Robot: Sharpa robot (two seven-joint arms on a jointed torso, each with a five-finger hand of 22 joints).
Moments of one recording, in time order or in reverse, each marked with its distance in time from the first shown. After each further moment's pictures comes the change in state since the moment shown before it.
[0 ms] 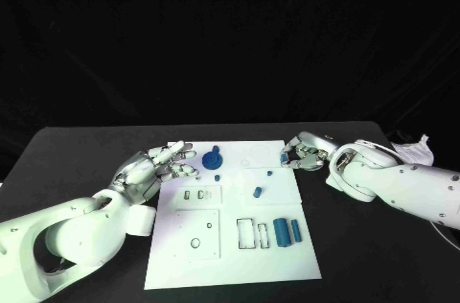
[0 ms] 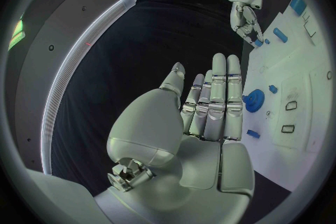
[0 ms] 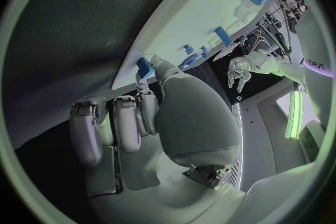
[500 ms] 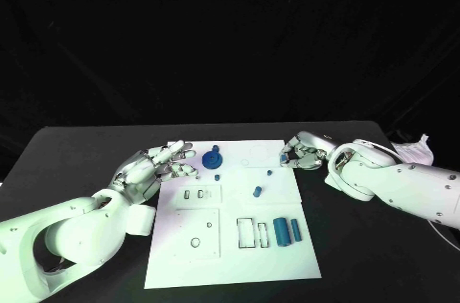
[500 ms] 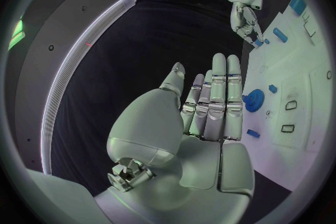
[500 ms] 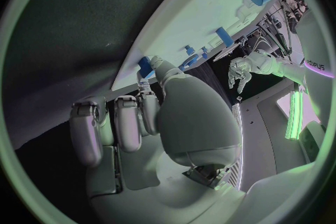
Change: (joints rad) left arm 0.000 0.000 0.000 0.000 0.000 0.000 -0.002; left_hand 0.000 0.000 0.000 0.000 0.000 0.000 0.000 0.000 0.000 0.000 0.000 0.000 0.000 0.000 0.000 0.000 0.000 0.000 0.000 0.000 0.000 0.000; right arm -0.001 0.009 0.001 -0.010 -0.002 0.001 -0.001; right_hand 0.010 0.049 0.033 -0.019 -0.028 0.052 -0.020 0.016 0.003 0.003 -0.018 0.004 0.000 0.000 -0.015 0.000 0.000 0.000 0.000 -0.008 0.000 0.000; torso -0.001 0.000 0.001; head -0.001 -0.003
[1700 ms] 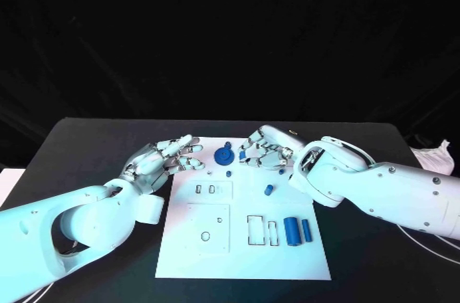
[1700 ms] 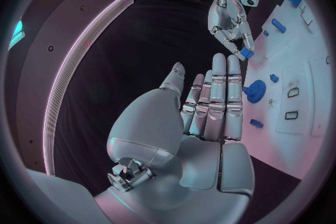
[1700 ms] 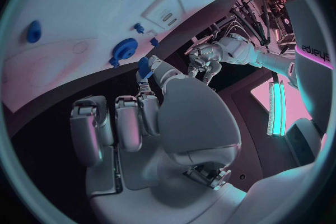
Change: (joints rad) left arm 0.000 -0.005 0.000 -0.029 0.000 0.002 -0.002; left_hand 0.000 0.000 0.000 0.000 0.000 0.000 0.000 0.000 0.000 0.000 0.000 0.000 0.000 0.000 0.000 0.000 0.001 0.000 0.000 0.000 0.000 0.000; right arm 0.041 0.150 0.002 0.216 -0.008 -0.056 -0.089; right_hand -0.008 0.045 0.048 -0.021 -0.022 0.010 -0.003 -0.001 0.000 -0.002 -0.009 -0.012 0.002 0.000 -0.007 0.000 0.001 0.000 -0.002 -0.013 0.004 0.000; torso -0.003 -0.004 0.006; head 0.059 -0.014
